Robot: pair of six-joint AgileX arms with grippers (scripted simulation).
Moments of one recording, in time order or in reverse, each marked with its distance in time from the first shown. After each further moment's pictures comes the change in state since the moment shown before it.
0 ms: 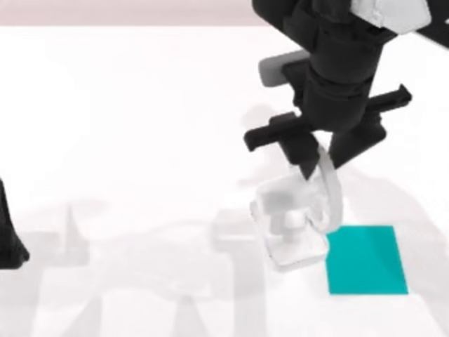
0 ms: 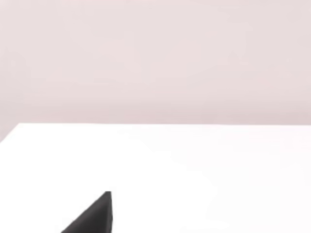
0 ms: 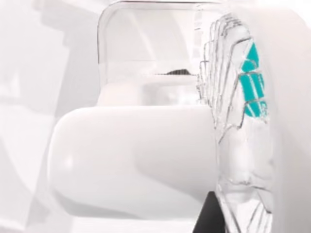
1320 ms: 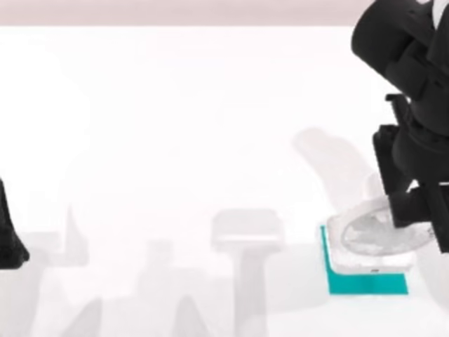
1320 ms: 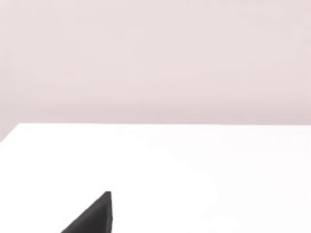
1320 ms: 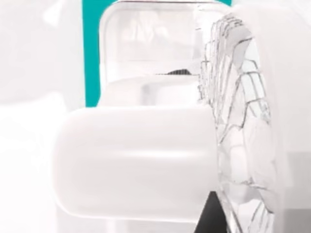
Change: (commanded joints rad) left arm 0.000 0.000 0.000 0.000 0.000 0.000; right arm -0.090 -0.354 -0.459 0.111 0.007 1.777
